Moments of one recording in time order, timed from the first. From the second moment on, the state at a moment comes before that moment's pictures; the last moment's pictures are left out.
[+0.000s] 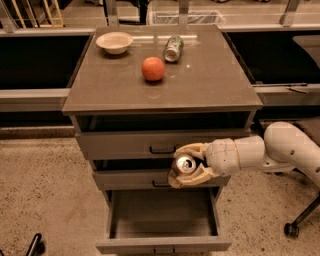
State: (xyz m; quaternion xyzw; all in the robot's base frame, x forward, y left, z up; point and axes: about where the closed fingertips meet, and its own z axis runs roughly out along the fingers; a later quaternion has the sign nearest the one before) arm 0.476 -0.066 0.728 -0.64 0.51 0.33 0.47
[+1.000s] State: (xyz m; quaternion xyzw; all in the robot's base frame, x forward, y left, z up) arm 0.535 -0.036 0.871 -0.71 0.41 0.29 0.49
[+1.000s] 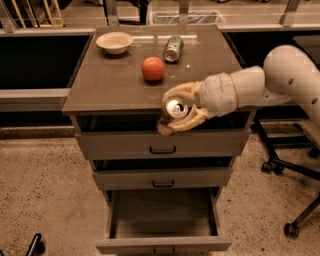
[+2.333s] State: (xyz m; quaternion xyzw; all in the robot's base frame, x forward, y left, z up) arm 0.654 -0.101 0.987 -0.52 0.61 0.18 0.57
